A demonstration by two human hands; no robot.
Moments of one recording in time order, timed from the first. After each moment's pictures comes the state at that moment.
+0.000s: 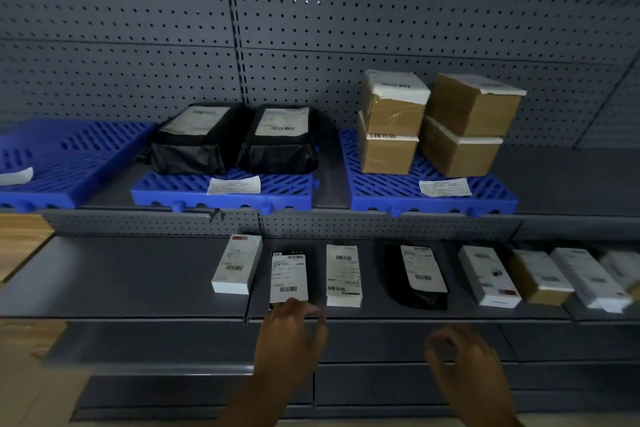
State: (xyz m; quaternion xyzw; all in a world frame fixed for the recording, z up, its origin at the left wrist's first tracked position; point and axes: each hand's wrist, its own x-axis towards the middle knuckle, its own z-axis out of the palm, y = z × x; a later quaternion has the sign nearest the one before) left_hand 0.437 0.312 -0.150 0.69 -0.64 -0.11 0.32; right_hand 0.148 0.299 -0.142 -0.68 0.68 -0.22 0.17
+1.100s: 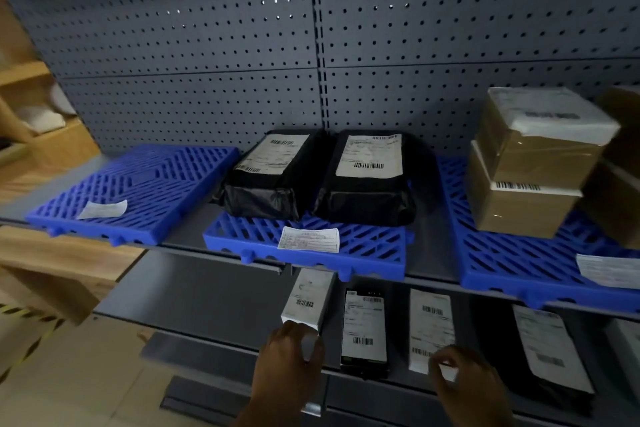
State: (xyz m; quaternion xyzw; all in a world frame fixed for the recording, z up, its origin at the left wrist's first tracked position) left_hand 0.560 0.261 -0.153 0.80 -0.53 -0.08 0.28; right_hand 0.291 0.165 -0.178 -0.74 0.61 -0.19 0.21
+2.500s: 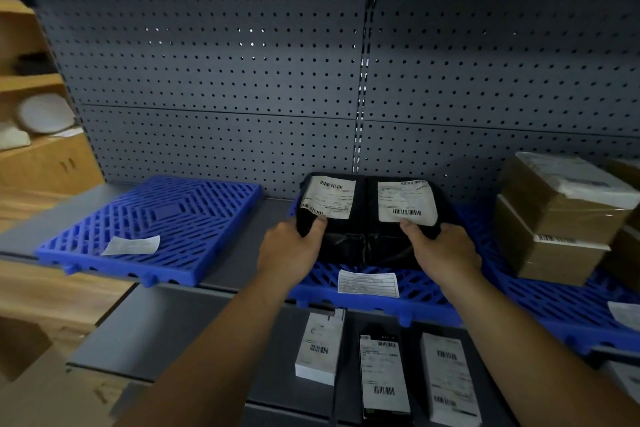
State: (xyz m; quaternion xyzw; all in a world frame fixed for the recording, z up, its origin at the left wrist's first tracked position) left_hand 0.667 0.172 0.047 0.75 -0.46 -0.15 0.45; right_hand 0.457 0.110 0.056 -0.62 0.65 -0.34 0.27
